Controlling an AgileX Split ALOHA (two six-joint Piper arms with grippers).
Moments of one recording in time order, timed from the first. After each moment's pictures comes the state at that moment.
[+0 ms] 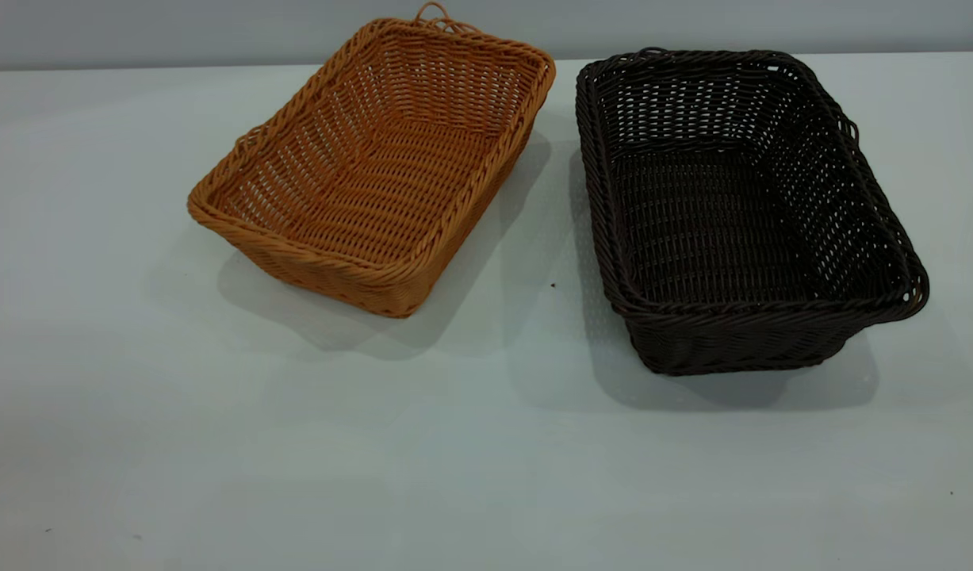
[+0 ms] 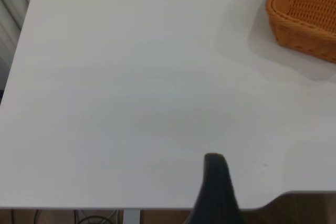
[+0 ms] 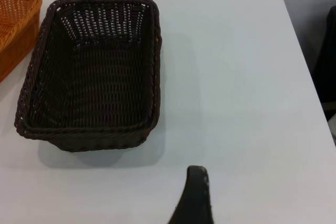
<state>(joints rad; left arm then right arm) -0.01 -0.02 -0.48 0.03 1.11 -0.02 0.05 -0.02 -0.47 -0.02 1.12 0.00</state>
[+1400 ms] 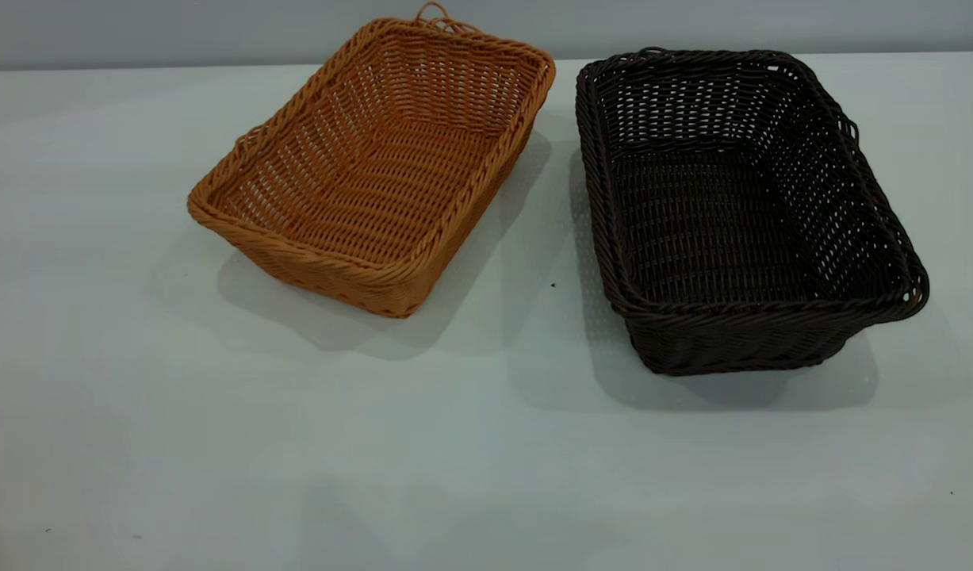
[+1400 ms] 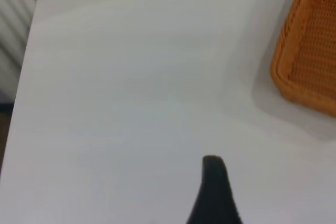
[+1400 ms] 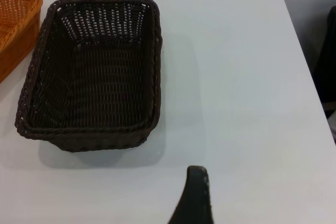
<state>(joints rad) -0.01 0.71 -0.68 0.05 0.66 -0.02 0.05 -0.02 -0.47 -0.02 1.12 0.00</state>
